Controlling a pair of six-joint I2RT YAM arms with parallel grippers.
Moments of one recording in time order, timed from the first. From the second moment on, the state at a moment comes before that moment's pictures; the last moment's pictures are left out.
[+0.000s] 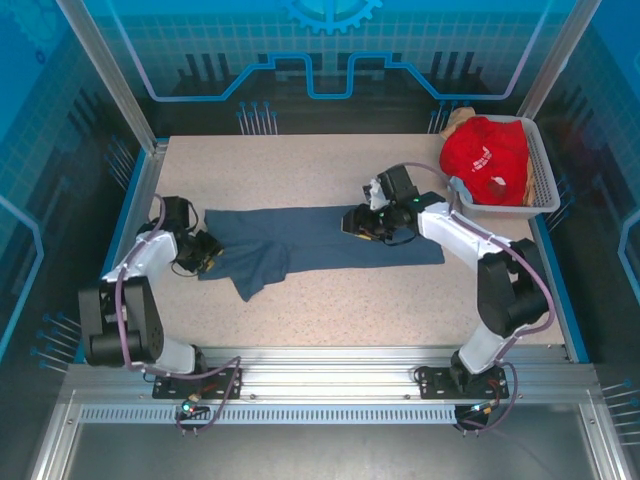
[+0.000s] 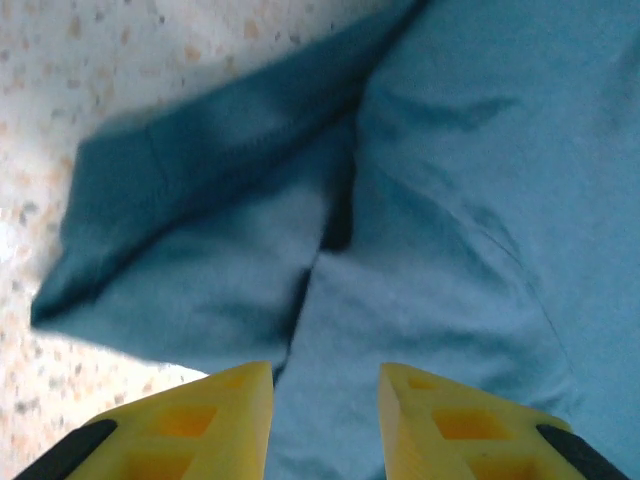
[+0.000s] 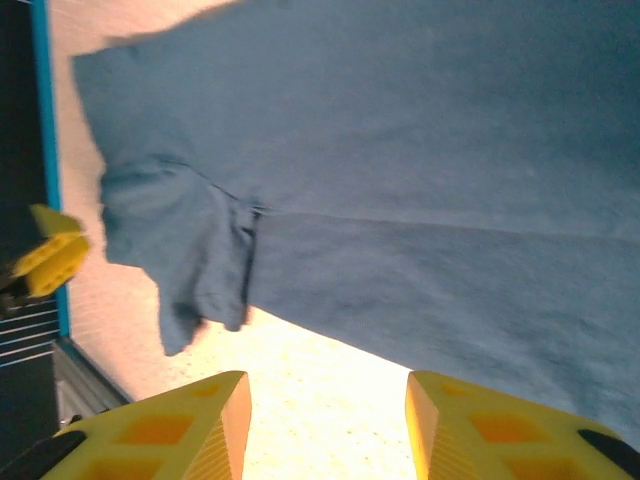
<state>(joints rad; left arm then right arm) 0.18 1.47 0.87 -0.65 0.24 -0.79 0.41 1.67 1.21 -0.50 -0.50 0.59</state>
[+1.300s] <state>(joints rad) 0.13 1.62 0.93 -0.56 0.17 -0.64 0.41 1.69 1.19 -0.46 -0.53 0.61</state>
